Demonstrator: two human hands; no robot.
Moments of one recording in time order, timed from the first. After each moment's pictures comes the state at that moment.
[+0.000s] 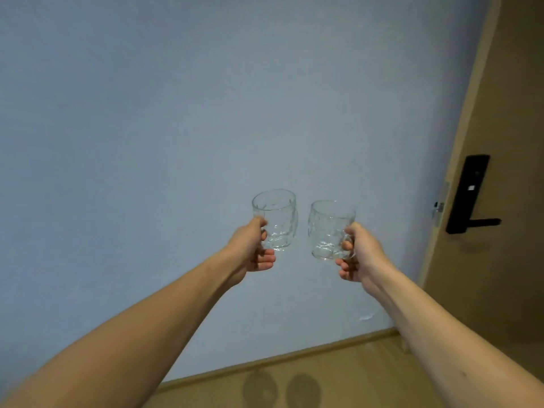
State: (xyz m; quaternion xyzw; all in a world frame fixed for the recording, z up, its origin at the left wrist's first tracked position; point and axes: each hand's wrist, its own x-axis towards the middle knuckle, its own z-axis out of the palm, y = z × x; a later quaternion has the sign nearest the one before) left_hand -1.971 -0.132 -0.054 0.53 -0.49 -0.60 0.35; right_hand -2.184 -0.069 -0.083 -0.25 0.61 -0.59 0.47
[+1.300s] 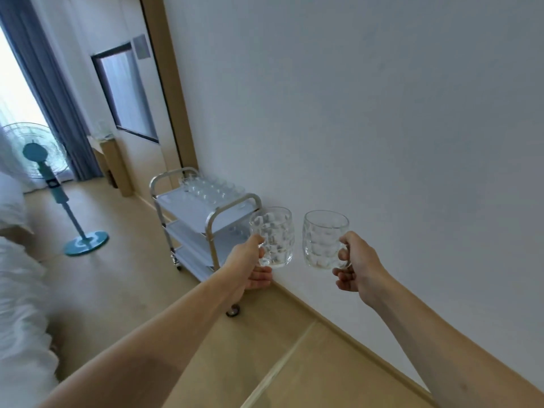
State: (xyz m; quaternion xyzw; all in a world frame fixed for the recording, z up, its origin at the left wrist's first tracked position) left_hand -1.242 0.036 -0.119 0.72 -0.12 -0.38 0.57; right_hand -1.423 -0.096 -0.114 -0.51 0.47 -0.27 0.67
